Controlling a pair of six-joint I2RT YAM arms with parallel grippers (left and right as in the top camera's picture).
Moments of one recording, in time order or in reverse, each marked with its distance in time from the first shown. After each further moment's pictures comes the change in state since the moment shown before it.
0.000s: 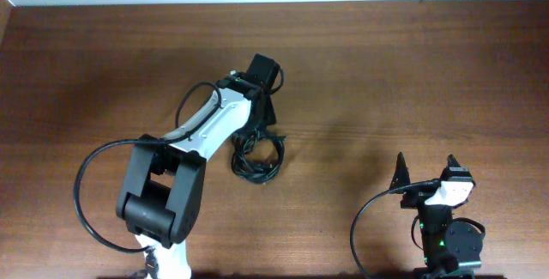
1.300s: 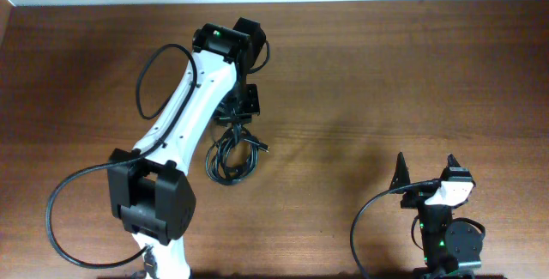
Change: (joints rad) left arm 0.055 0.005 0.477 -0.750 0.056 0.155; right arm 0.000 -0.001 0.000 0.000 0.000 0.000
